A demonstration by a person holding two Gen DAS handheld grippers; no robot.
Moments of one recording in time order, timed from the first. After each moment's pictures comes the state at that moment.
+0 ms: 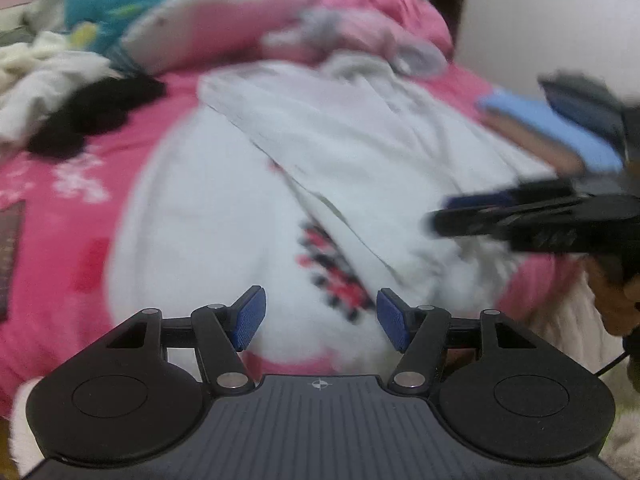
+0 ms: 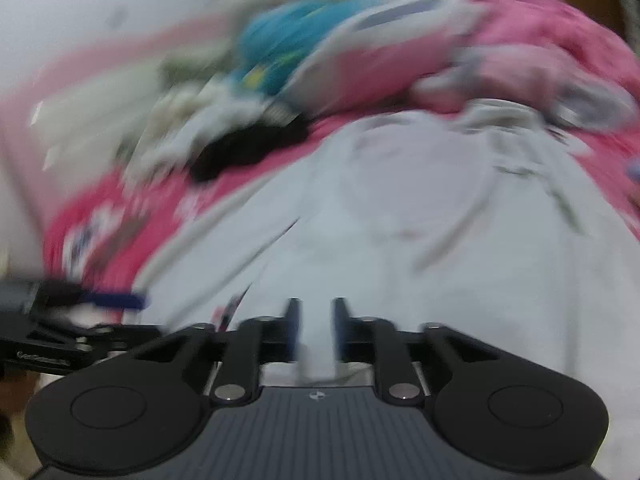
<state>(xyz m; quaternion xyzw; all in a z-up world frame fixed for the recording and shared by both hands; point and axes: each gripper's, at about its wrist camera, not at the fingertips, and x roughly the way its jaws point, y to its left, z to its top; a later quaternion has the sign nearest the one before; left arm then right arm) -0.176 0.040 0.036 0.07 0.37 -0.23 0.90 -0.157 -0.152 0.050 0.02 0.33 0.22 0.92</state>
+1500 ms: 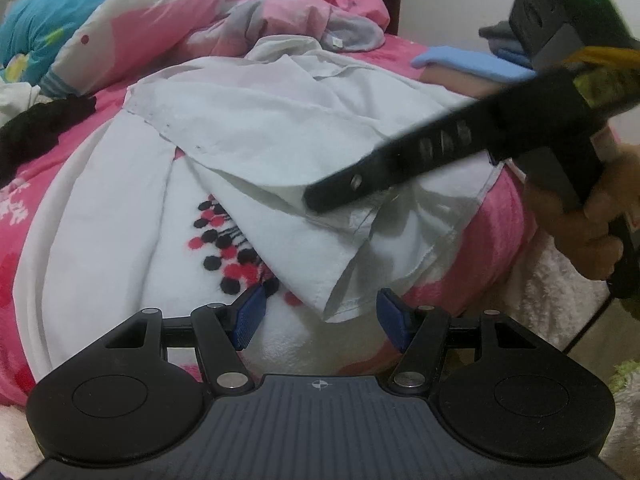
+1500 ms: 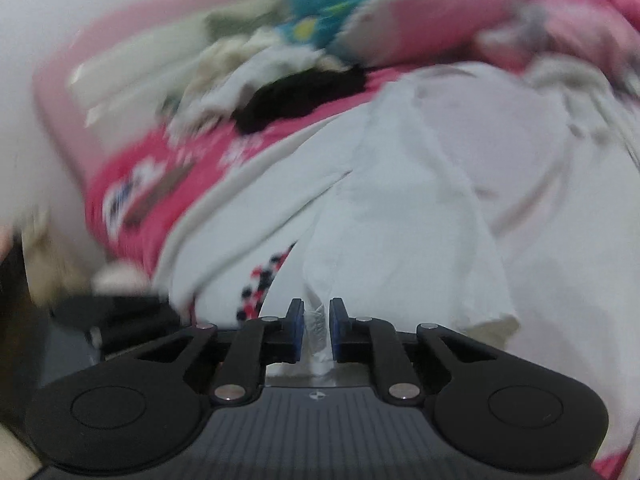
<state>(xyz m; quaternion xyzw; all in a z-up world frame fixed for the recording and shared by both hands) -0.186 0.003 0.003 0.10 0.35 -0.29 0.89 -0.141 -0.162 0.036 0.11 0.38 0.27 0.88</state>
